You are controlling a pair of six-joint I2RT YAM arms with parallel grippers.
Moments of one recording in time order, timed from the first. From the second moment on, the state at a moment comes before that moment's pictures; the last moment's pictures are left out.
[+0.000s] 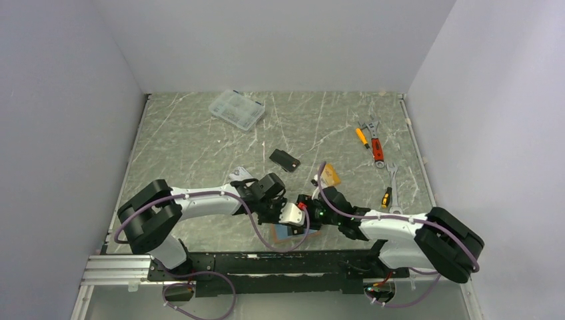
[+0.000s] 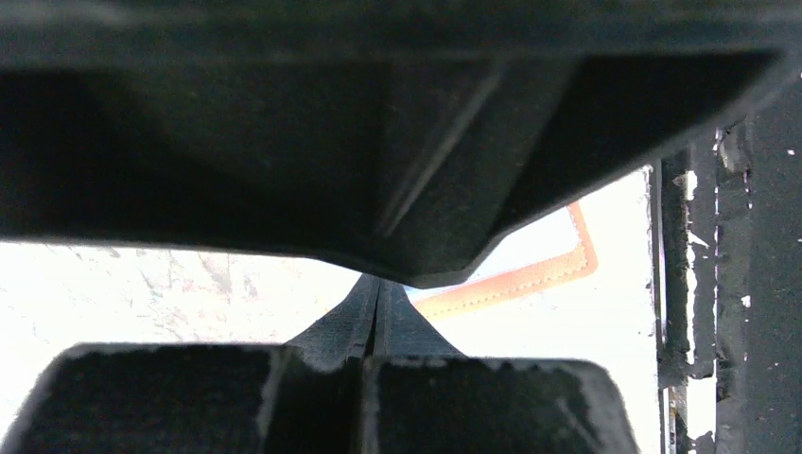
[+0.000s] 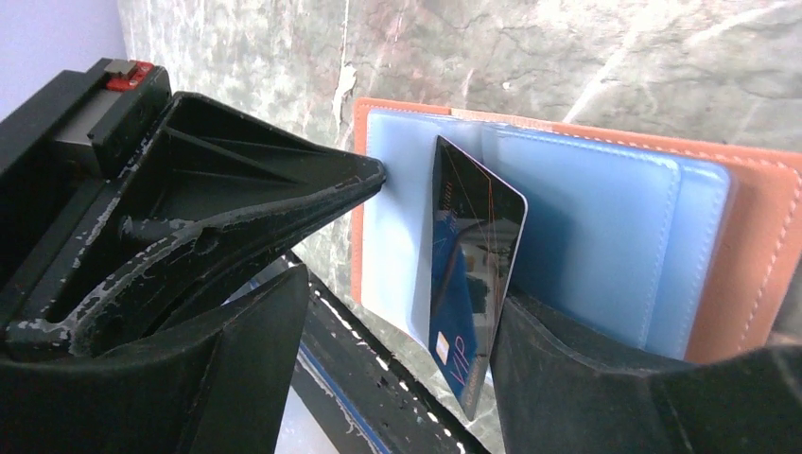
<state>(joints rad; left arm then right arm) -0.99 1.57 0.83 -0.31 0.33 0.72 0.86 1.22 0.27 0.32 -0.24 0.97</state>
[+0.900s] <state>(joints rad) -1.03 1.53 0.81 -0.32 0.26 0.72 0.85 1.20 0.32 0.16 -0.16 1.03</state>
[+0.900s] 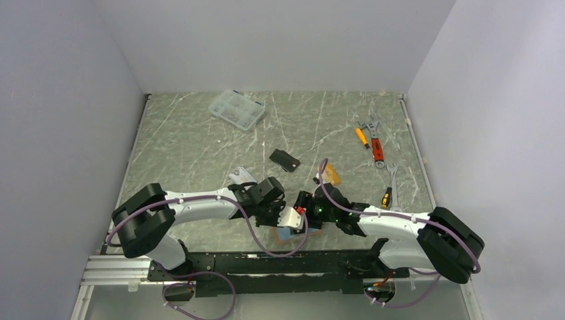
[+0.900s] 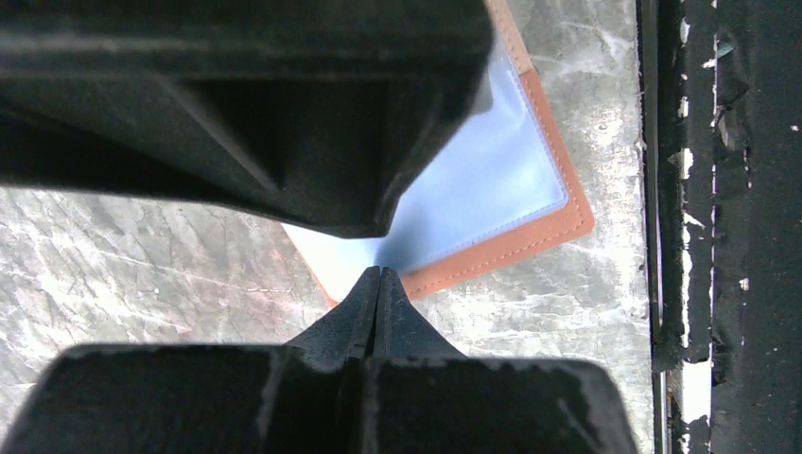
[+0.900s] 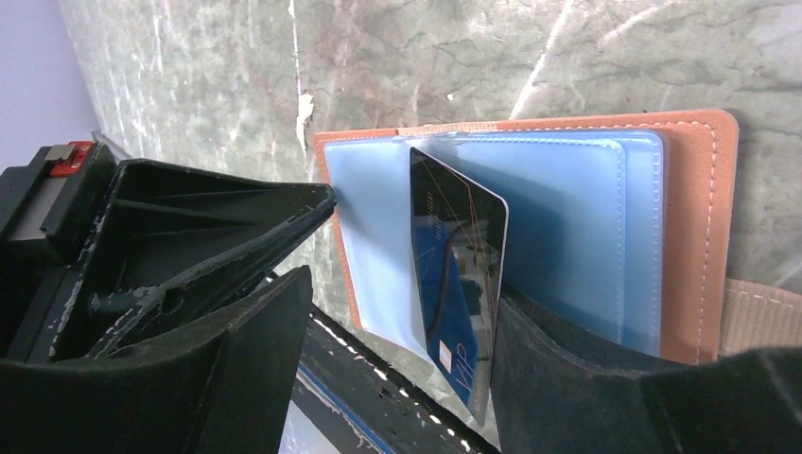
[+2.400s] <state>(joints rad) -1.13 1.58 0.89 -0.46 0.33 0.69 0.84 1.12 0.36 -0.12 -0.17 1.03</state>
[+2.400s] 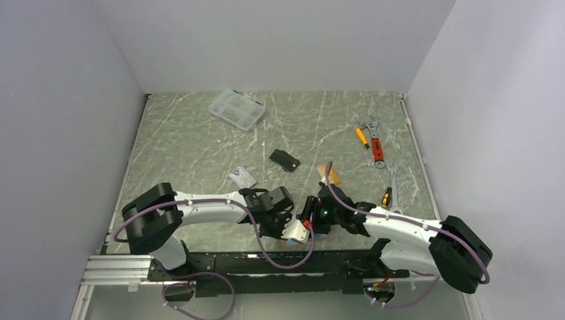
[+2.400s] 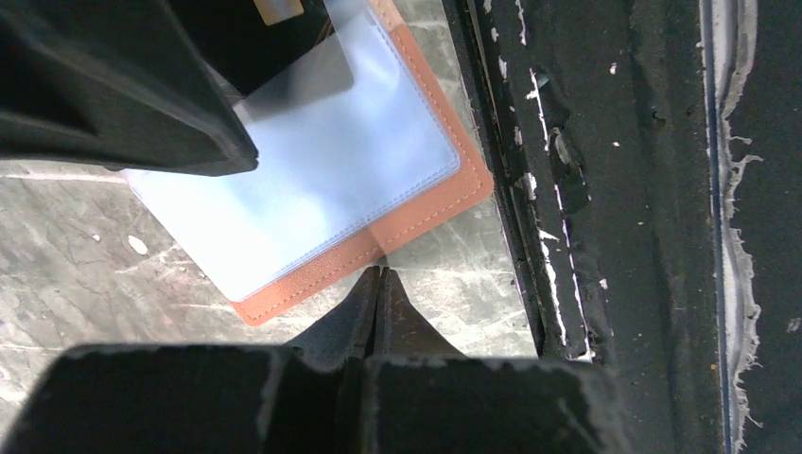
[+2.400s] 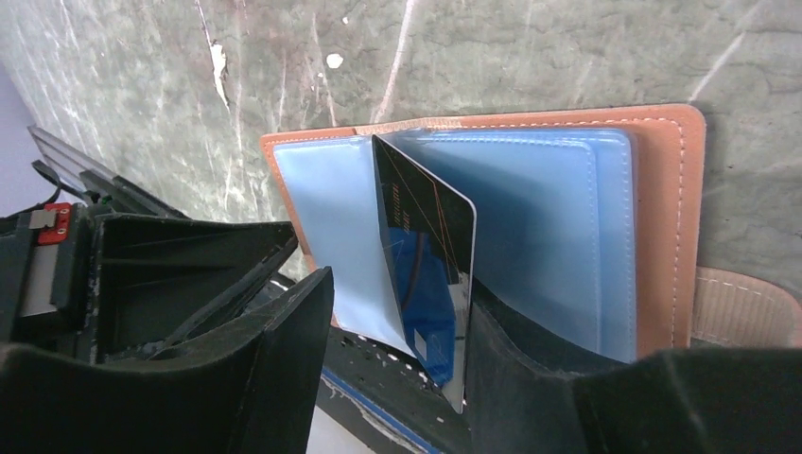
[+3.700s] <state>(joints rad) -1.14 1.57 0.88 -0.42 0.22 0.71 0.74 0.91 0.31 -0.31 -0.22 0.97</state>
